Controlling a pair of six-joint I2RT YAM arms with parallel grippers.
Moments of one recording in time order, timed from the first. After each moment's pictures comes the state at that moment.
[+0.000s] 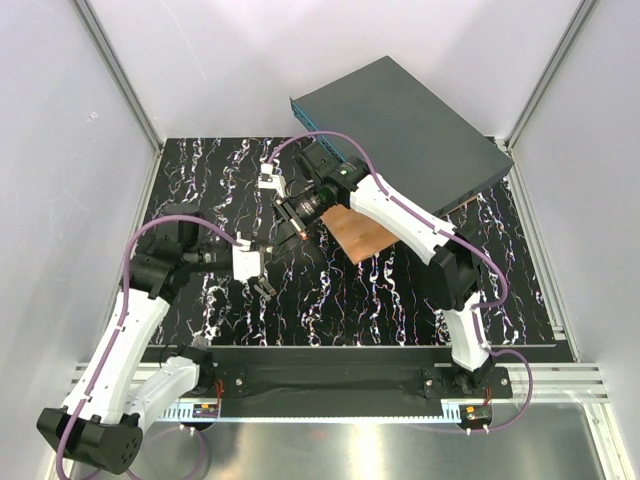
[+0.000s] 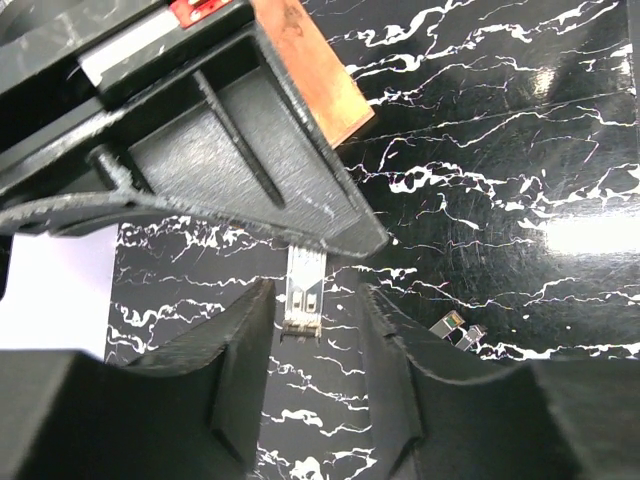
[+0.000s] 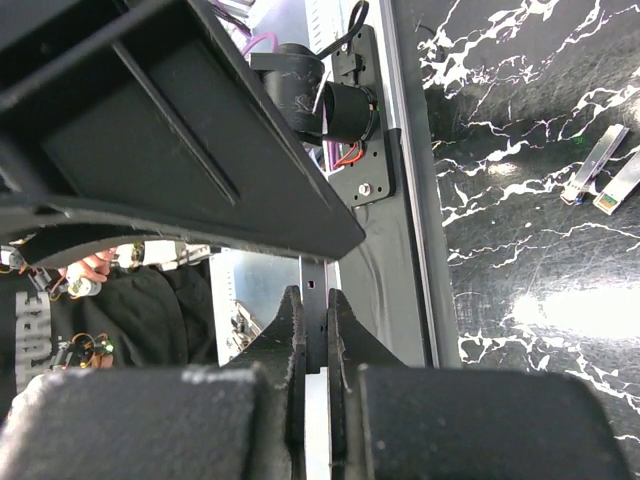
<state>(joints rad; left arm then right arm) -0.25 0.88 0.97 -0.78 0.86 1.19 0.79 2.08 2.06 -0.96 -1.04 0.12</state>
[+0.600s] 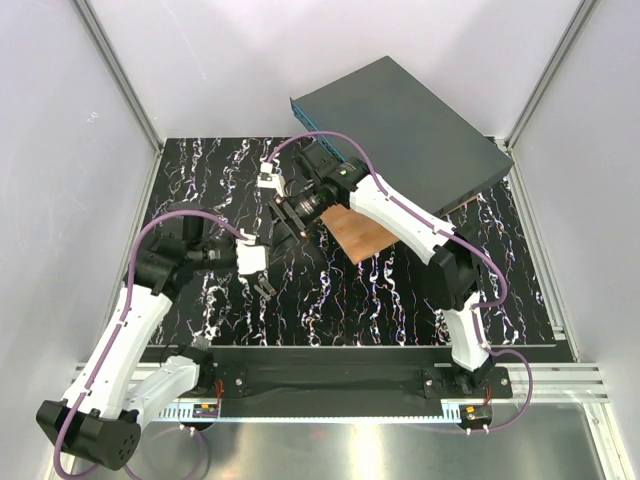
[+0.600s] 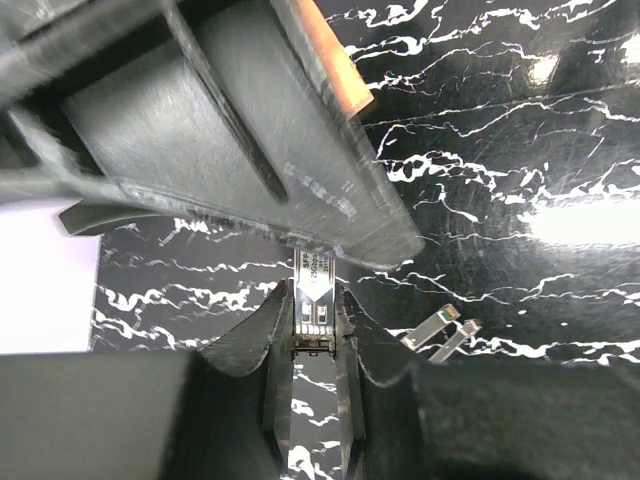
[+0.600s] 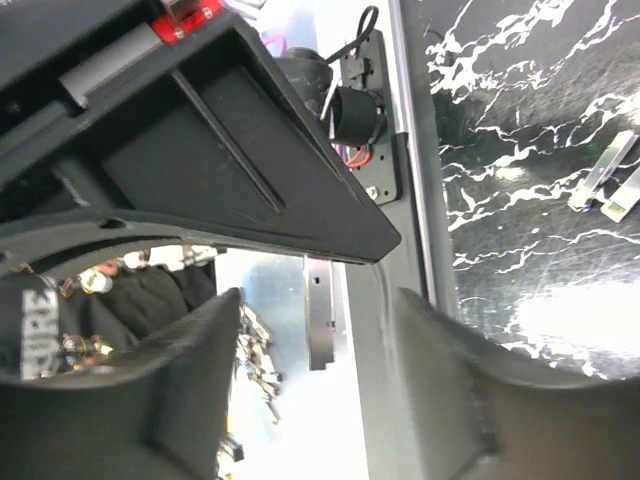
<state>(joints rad) -0.28 0.90 0.97 -0.76 0.80 1.14 0.79 2.08 2.06 -0.94 -1.06 0.15</state>
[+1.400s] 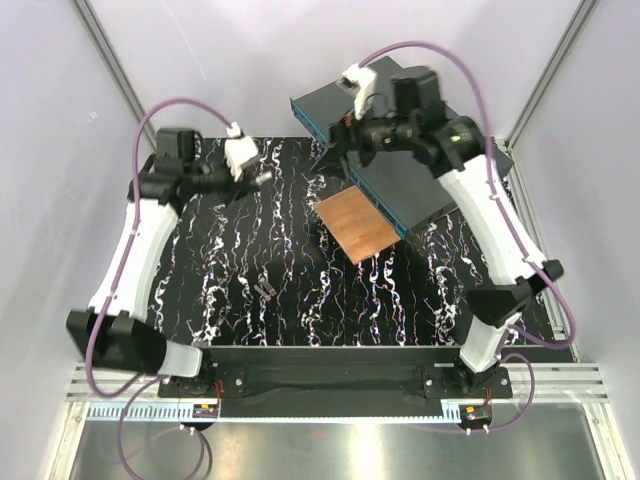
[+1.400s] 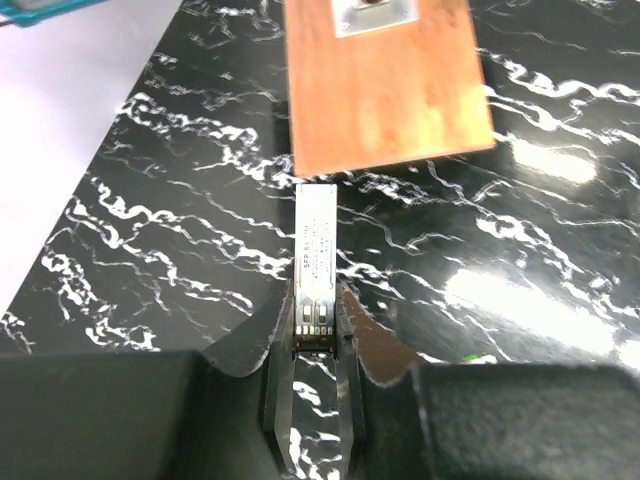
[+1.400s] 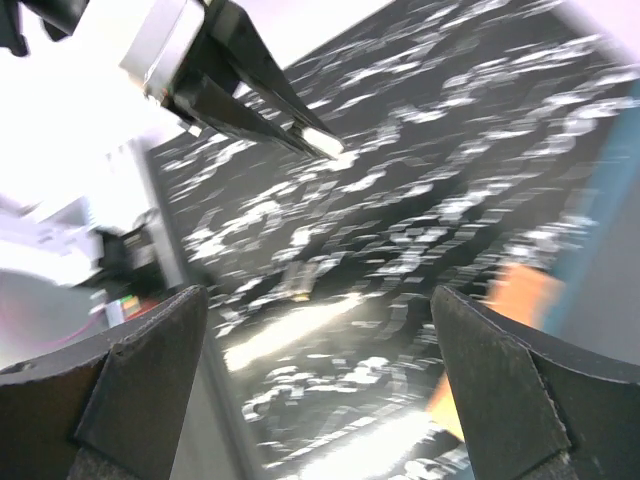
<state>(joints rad) -0.11 1.37 1.45 -0.75 0.78 0.73 0.56 1.80 2.27 -0.91 -0.63 0.01</state>
